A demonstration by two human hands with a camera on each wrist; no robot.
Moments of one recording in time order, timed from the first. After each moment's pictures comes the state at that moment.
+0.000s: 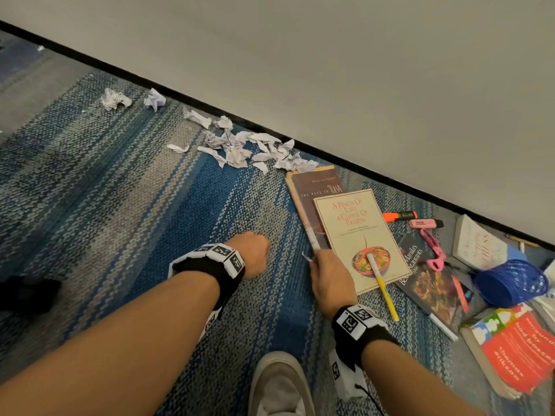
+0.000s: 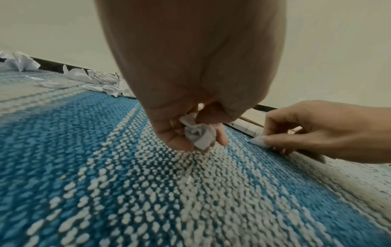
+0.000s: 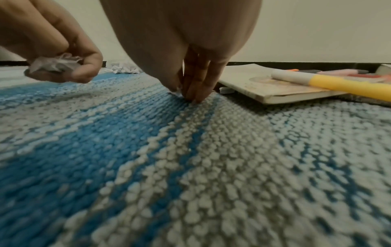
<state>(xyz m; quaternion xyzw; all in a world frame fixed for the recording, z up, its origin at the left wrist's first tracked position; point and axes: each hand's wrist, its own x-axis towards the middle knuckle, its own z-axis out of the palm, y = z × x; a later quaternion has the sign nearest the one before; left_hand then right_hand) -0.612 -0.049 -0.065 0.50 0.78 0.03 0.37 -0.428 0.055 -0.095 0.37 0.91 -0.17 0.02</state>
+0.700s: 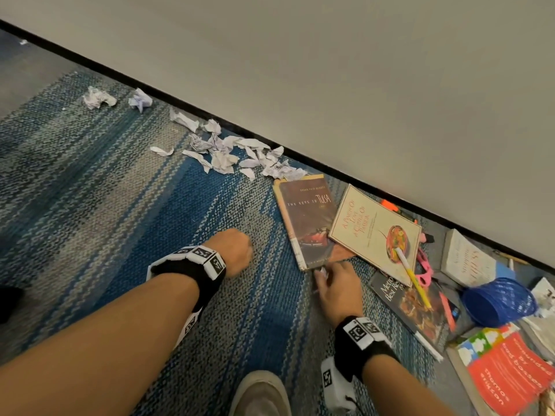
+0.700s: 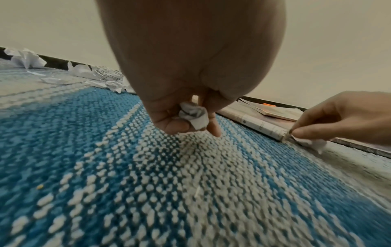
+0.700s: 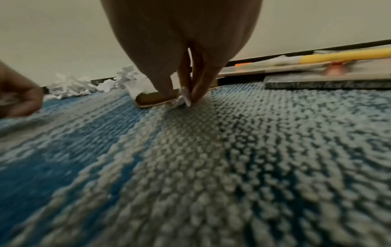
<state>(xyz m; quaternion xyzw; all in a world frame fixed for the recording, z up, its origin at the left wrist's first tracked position) -0.623 -0.030 -0.074 0.49 0.81 0.04 0.32 -0.402 0.097 -0.095 0.46 0.87 -0.18 -0.04</state>
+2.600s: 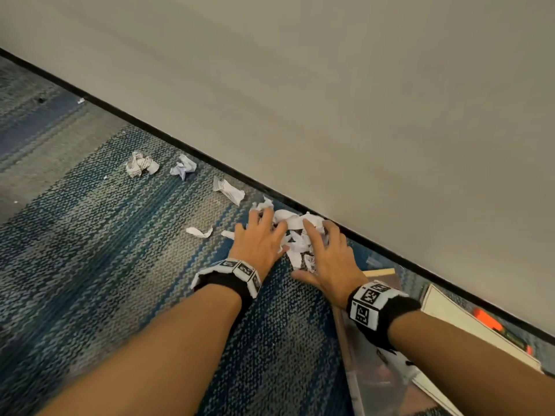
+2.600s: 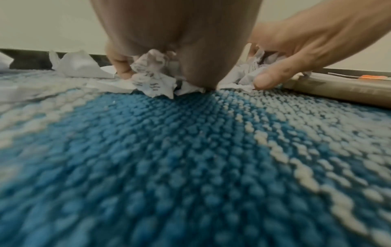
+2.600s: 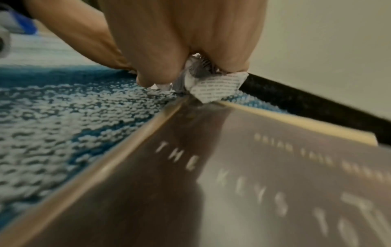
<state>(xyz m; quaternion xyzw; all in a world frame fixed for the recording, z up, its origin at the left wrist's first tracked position) -0.787 0.064 -0.108 0.42 0.91 -0.01 0.07 -0.673 0.195 -0.090 0.18 0.97 -0.12 0.12</state>
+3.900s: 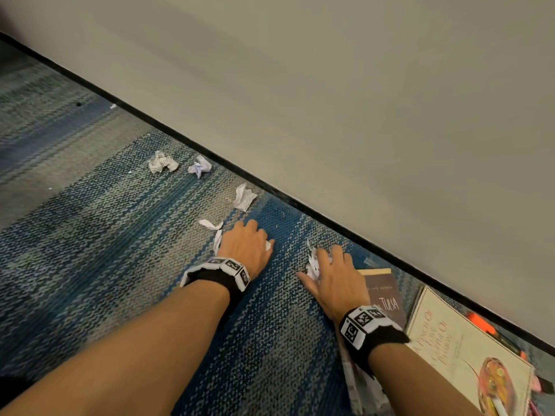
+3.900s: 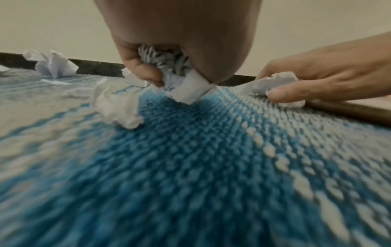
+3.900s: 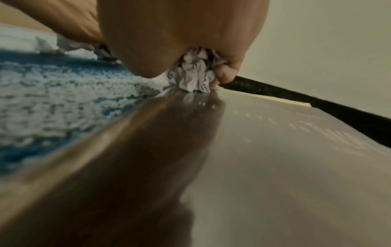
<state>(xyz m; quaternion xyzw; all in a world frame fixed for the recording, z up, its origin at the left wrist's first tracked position) -0.780 0.029 -0.088 0.37 0.92 -0.02 0.11 -0.638 0.171 -0.095 0.21 0.97 0.00 0.12</state>
